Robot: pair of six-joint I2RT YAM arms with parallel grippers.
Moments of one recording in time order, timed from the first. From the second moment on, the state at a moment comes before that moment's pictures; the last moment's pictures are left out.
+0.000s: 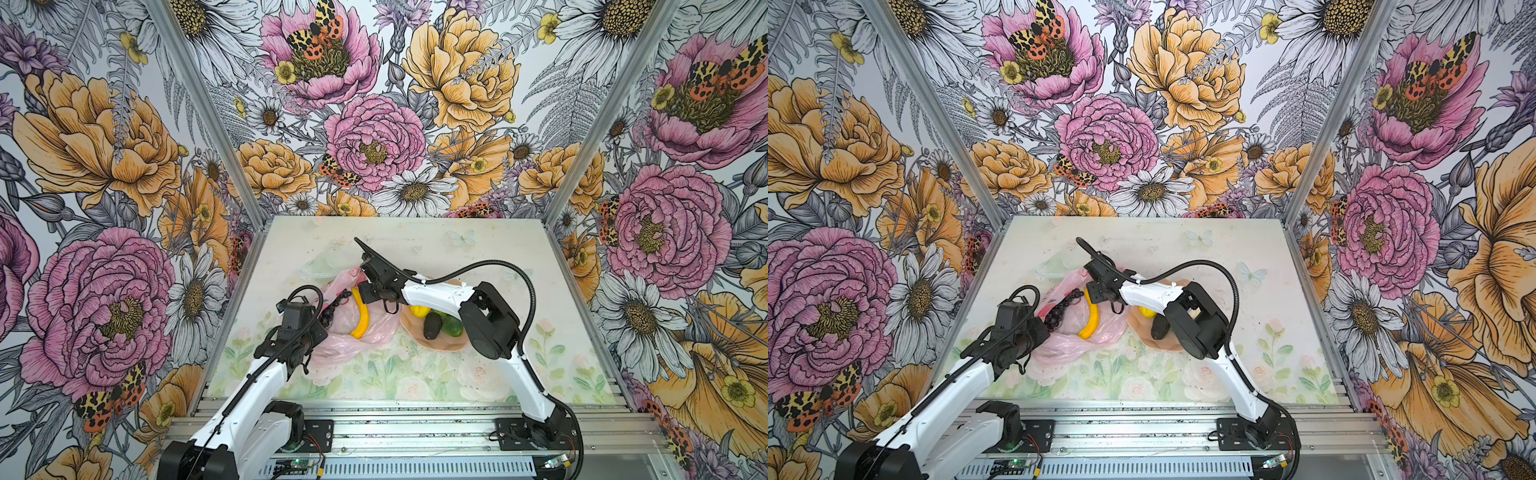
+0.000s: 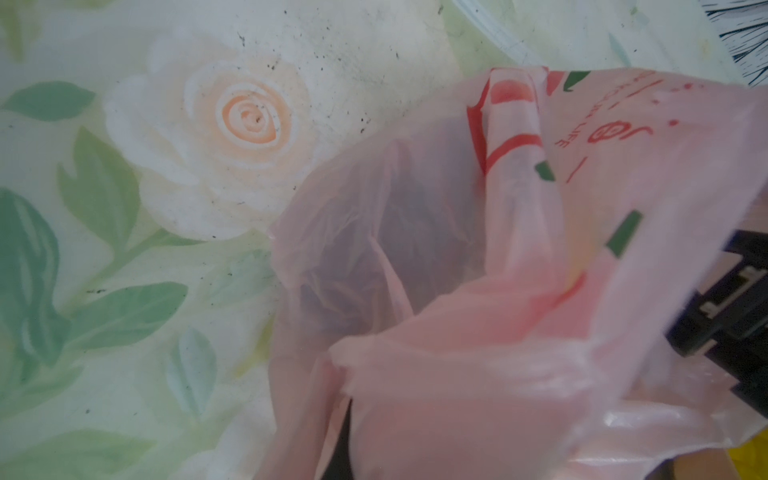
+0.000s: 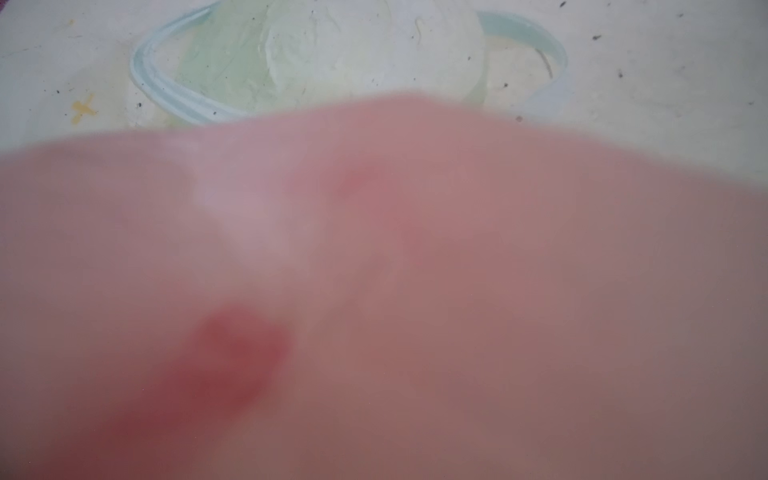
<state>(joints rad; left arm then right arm) -0.16 0.91 0.44 -0.43 -0.10 -0.76 0.82 2.32 1.81 -0.39 0.08 0.38</state>
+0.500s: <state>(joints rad) -0.16 0.90 0.44 -0.43 -0.10 -0.76 0.82 2.33 1.86 -0.39 0.10 0.37</state>
